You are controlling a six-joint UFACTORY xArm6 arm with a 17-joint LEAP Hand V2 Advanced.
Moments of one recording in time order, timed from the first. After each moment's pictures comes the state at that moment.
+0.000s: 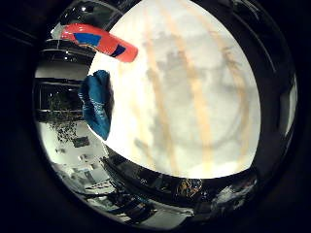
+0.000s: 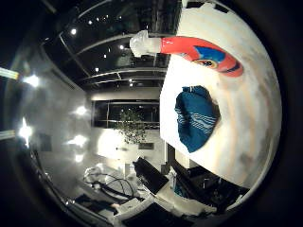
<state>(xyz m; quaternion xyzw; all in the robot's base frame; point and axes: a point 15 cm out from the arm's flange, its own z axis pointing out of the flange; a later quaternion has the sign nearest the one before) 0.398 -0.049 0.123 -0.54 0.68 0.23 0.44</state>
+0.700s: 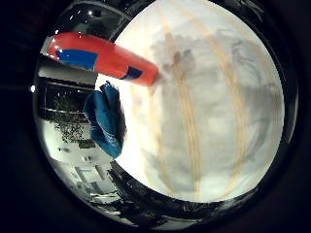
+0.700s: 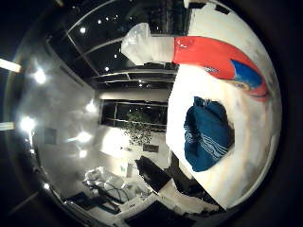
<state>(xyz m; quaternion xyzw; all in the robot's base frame) 0.459 -0.030 0.112 -0.54 0.66 0.24 0.47</state>
